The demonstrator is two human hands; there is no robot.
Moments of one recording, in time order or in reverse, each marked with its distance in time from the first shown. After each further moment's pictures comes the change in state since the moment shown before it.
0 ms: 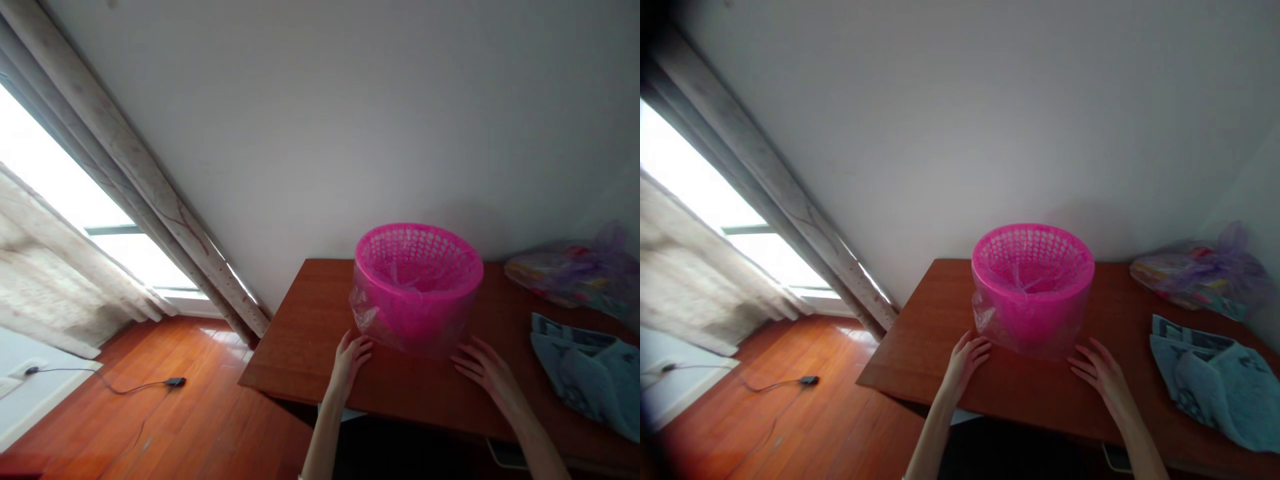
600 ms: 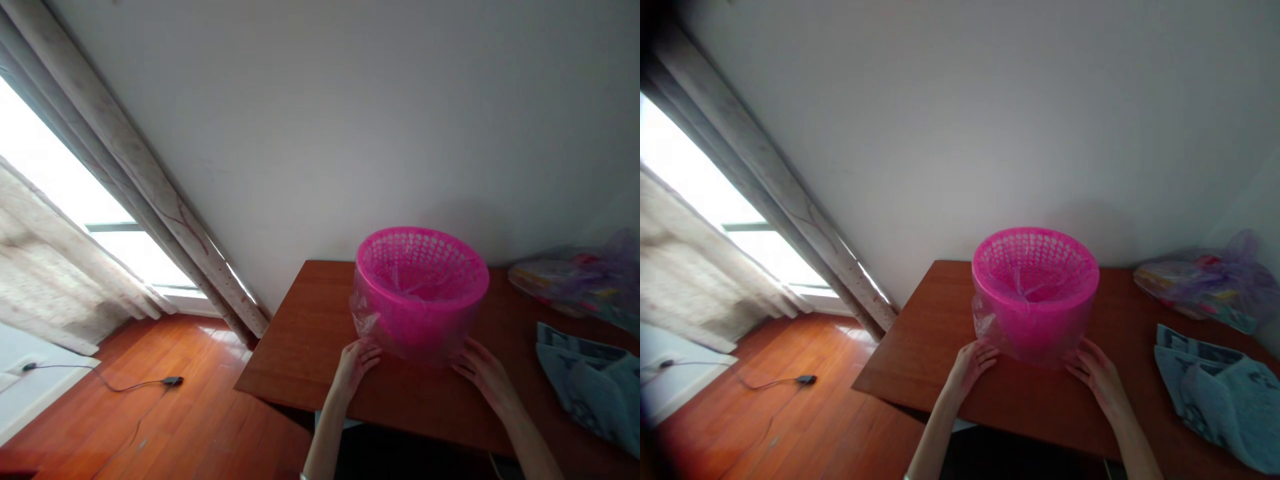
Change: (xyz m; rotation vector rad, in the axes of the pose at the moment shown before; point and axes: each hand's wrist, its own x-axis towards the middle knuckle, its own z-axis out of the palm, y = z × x) left_hand 0.008 -0.003 0.007 0.008 -0.171 -0.066; right_hand 0.022 -0.001 0.014 -0.022 -0.028 0.016
